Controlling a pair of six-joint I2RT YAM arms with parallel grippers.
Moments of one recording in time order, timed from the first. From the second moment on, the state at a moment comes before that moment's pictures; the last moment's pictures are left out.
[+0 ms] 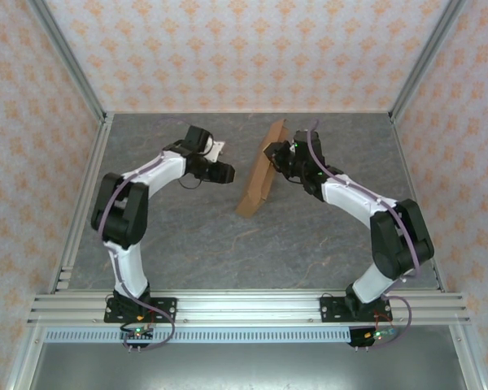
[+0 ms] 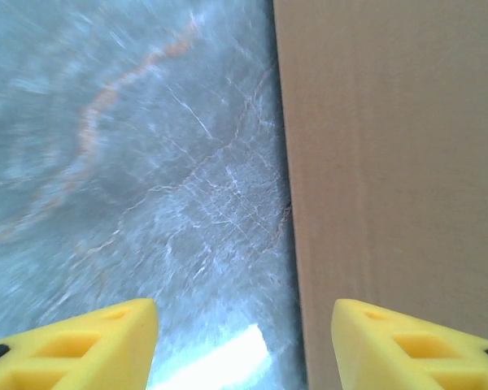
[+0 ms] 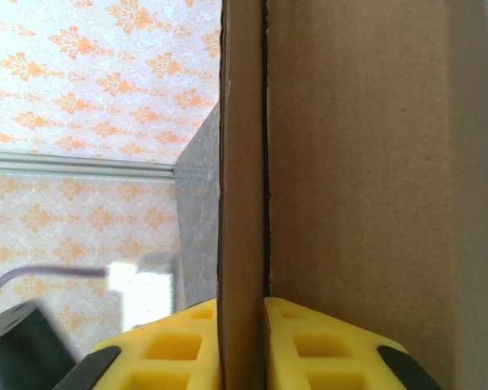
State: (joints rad) left arm -0.29 1.85 1.35 -0.51 0.38 -0.18; right arm 0.44 1.61 1.06 0.11 -0.24 1.17
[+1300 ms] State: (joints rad) left arm -0.81 1.55 1.18 -0.37 -0.35 0.16; right arm 0.47 1.72 1.15 0.16 -0.25 1.24
